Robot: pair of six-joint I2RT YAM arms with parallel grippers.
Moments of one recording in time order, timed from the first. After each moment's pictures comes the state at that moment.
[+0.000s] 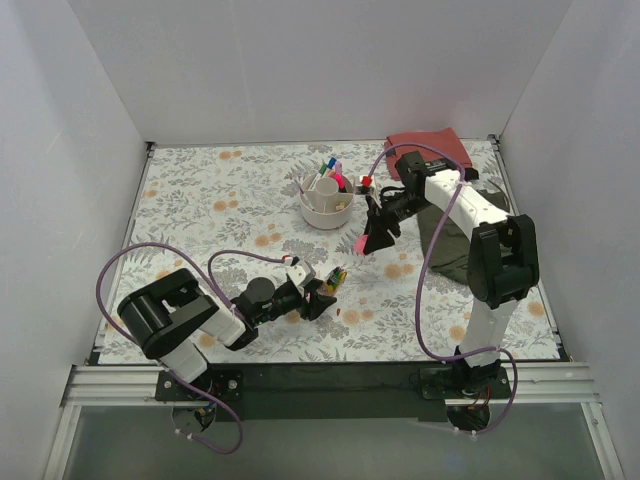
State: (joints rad) left arm -0.86 1.59 0.21 1.26 0.23 -0.13; right arm 0.33 1.87 1.53 -1.12 -0.99 -0.97
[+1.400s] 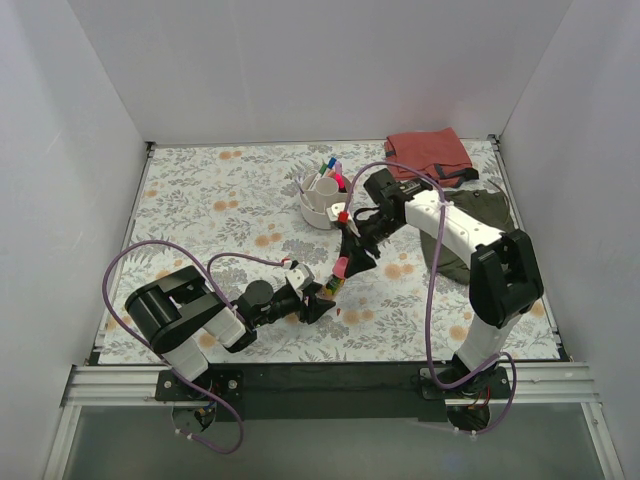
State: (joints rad) left arm -0.86 1.65 0.18 1.33 0.26 -0.14; right arm 0.55 1.75 1.39 -1.00 -0.97 -1.09
